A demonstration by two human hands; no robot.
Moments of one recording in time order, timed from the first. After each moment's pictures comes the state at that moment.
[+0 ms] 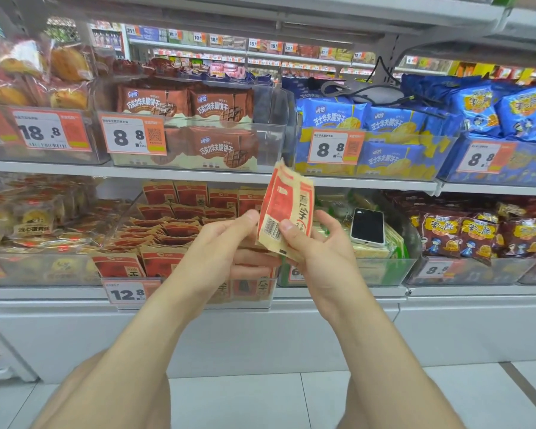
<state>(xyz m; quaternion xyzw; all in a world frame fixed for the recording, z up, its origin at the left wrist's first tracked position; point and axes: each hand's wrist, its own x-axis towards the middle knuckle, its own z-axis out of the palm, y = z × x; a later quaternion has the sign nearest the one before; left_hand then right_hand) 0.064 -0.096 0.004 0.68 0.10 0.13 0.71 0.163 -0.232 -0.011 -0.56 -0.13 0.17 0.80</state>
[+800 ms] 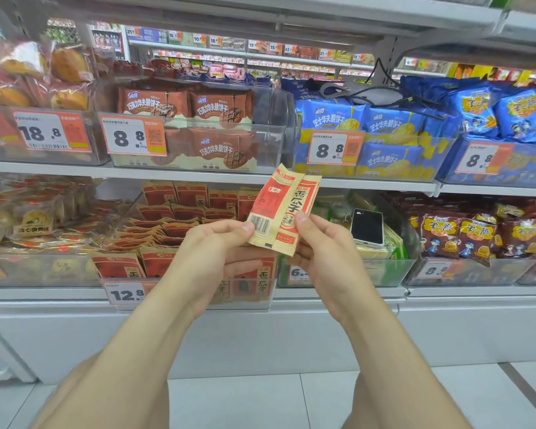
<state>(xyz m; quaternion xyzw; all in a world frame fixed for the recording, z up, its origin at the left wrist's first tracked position) 0.063 -0.093 0.003 0.62 0.15 0.16 0.75 0.164 -0.243 -0.004 -0.60 -0.23 0.19 0.75</state>
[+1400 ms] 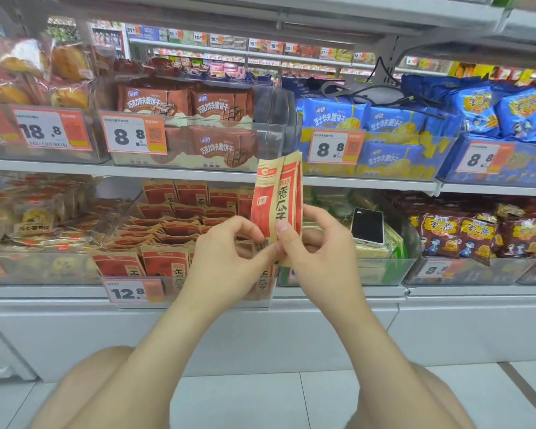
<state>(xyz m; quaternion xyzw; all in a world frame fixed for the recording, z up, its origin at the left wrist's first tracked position) 0.068 -0.106 -0.012 0.83 0.17 0.29 0.45 0.152 -0.242 -0.010 -0.70 -0.30 -0.01 0.65</state>
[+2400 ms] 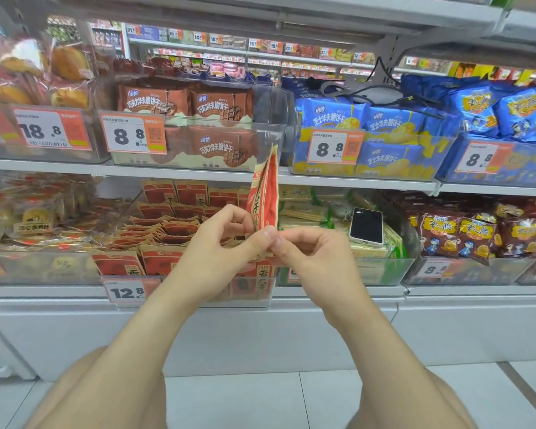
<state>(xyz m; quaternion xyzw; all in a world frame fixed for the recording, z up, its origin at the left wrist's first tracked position) 0.063 -0.087 -0.005 0.77 0.08 0.23 0.59 0.155 -0.249 -0.011 -0.66 -0.32 0.10 0.67</state>
